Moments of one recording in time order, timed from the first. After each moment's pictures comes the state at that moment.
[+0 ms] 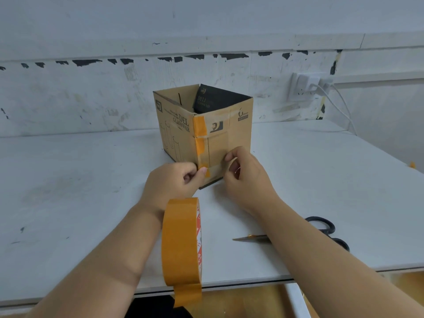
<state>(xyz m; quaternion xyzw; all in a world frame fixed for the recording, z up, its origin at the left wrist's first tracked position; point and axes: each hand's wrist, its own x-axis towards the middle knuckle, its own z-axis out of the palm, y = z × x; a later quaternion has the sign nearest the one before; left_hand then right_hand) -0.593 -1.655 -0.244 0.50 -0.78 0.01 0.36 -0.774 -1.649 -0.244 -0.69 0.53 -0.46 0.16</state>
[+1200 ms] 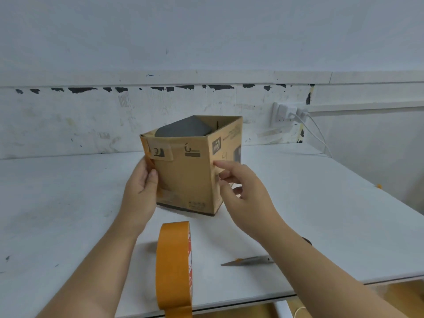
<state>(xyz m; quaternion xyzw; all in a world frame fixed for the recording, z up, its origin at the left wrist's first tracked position) -0.570 -1.663 -0.229 0.42 -0.64 -0.24 0.59 -0.785 -1.611 -0.205 -0.69 0.46 -0.52 0.20</state>
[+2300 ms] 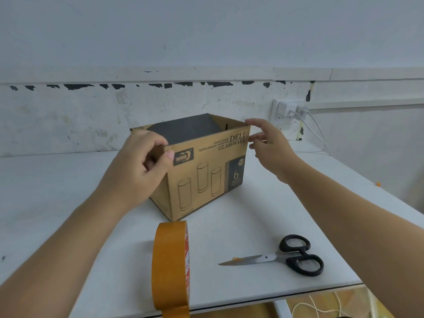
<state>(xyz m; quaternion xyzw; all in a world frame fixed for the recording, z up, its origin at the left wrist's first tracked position) -0.572 -1.635 -0.154 0.41 -0.79 0.06 0.44 -0.850 -1.696 -0.156 -0.64 0.54 -0.49 0.23</state>
